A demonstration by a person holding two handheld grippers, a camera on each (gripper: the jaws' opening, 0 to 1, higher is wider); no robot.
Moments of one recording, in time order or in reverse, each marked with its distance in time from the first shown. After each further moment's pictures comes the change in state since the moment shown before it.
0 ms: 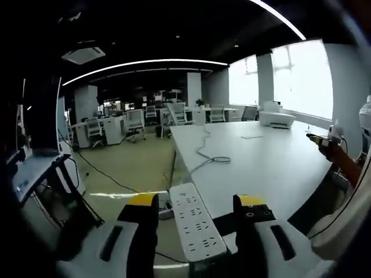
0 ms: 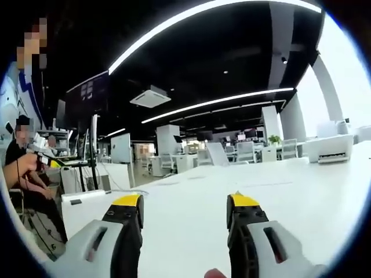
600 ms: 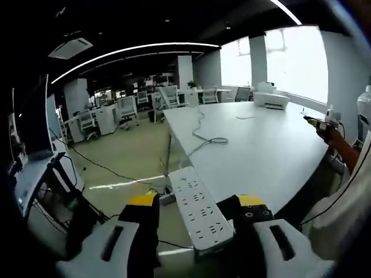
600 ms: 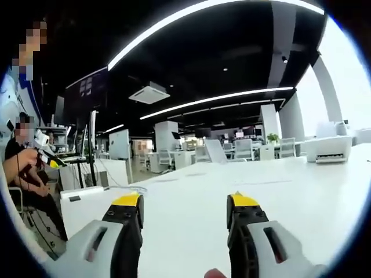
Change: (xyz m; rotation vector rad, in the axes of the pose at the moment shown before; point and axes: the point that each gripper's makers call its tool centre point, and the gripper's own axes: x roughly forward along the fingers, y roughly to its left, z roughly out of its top) left arm 0.006 0.008 -0.018 0.056 0.154 -0.058; right arm -0.007 -0.001 -0.004 -0.010 0.029 -0.020
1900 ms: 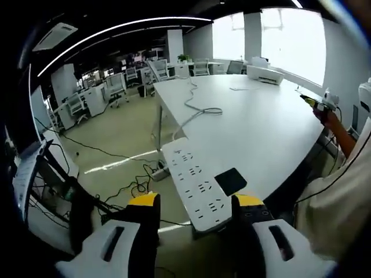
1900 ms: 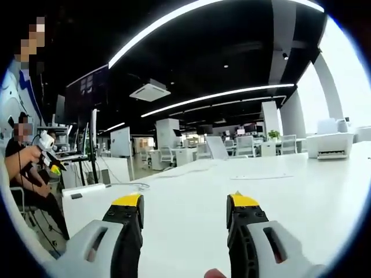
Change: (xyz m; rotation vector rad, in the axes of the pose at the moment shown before) left arm 0.011 0.001 -0.037 0.016 0.219 -0.067; right arm -0.001 0.002 -0.010 0.009 0.020 0.007
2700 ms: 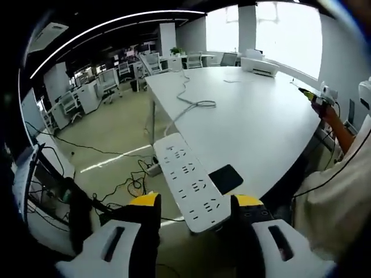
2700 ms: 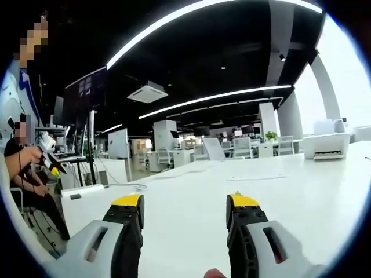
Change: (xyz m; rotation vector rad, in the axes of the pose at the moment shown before) left arm 0.013 -0.009 -0.002 0.028 0.062 -0.039; right arm -0.012 -0.007 0.002 0.002 -0.014 -0.021
